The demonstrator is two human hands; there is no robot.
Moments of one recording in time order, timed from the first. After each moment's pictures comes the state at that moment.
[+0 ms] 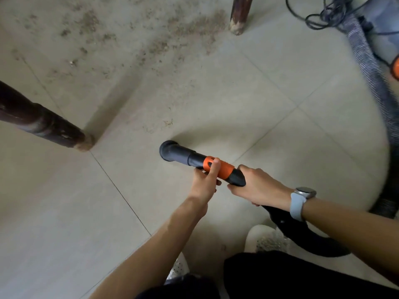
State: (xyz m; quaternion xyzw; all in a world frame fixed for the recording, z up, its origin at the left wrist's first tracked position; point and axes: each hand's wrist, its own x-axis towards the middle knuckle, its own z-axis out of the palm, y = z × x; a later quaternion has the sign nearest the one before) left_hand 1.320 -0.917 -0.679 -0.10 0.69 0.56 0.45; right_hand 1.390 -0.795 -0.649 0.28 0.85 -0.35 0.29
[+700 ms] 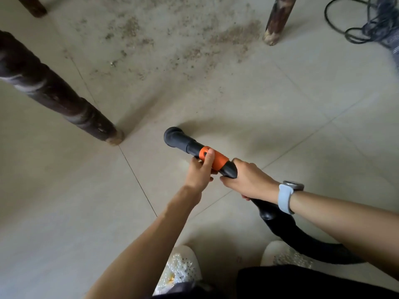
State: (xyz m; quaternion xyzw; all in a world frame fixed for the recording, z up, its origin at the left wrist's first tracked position) left_hand 1.266 -0.950 -0.683 -0.09 0.72 0.57 0.39; right_hand 1.328 -0.830 -0.658 0.24 0.84 -0.40 0.26
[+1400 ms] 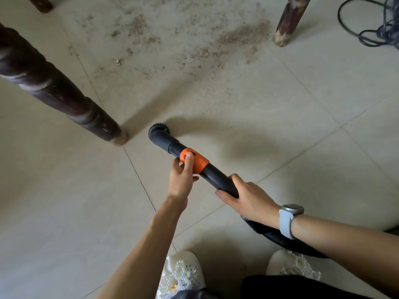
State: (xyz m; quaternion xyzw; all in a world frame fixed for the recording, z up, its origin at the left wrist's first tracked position) left_hand 1.247 -0.987 -0.701 -0.17 0.71 0.62 0.28; right_hand 1.347 -0.849 -0.679 0.16 0.89 -0.36 0.24
